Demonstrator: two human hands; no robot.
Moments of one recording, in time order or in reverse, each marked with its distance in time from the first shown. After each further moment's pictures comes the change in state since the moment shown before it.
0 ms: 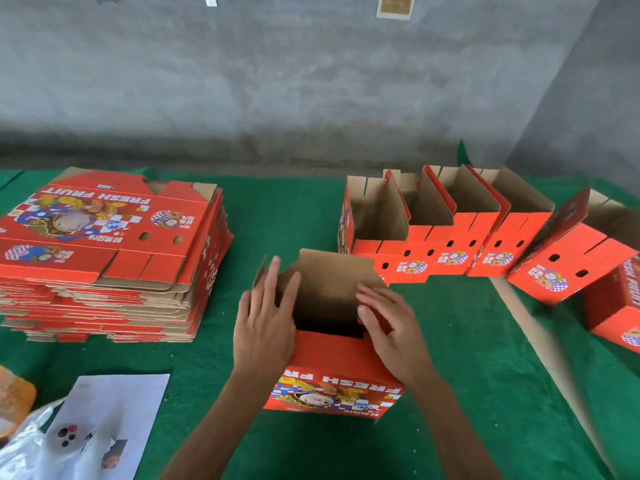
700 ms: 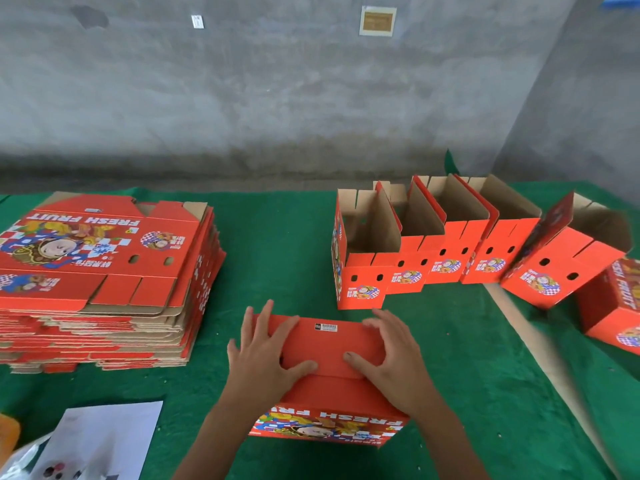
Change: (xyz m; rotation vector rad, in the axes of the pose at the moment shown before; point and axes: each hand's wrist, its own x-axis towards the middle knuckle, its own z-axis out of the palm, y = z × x) left_hand -0.006 -0.014 0.016 -0.236 -0.407 -0.123; right_hand -0.015 0.006 0.001 -0.235 -0.159 0.223
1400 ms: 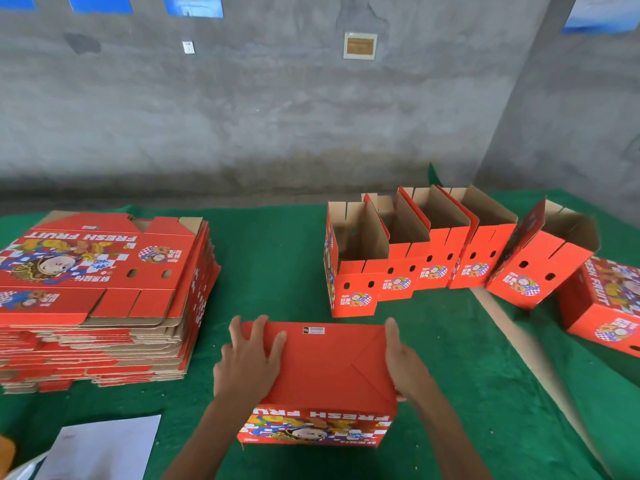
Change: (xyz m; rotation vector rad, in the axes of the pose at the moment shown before) left_hand 0.002 -0.008 -0.006 -0.015 0.044 -0.251; right_hand -0.001 0.001 -0.009 0.260 -0.150 0.697
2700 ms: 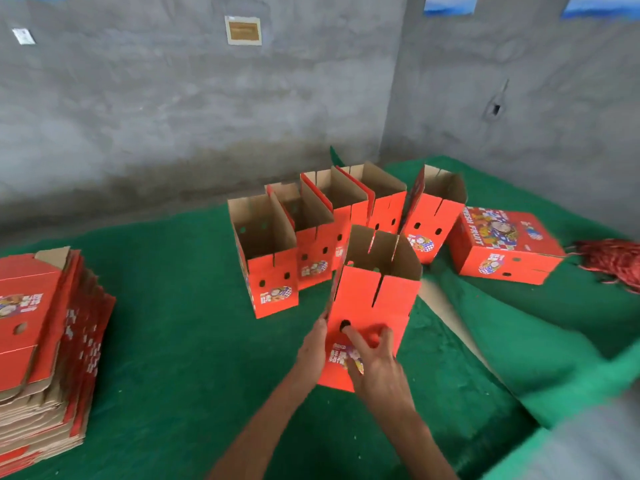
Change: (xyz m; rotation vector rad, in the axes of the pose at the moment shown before) left_hand -0.024 0.199 0.122 -0.921 -0.736 0.150; right_hand -0.023 0.098 -0.042 -0.438 0.462 -0.347
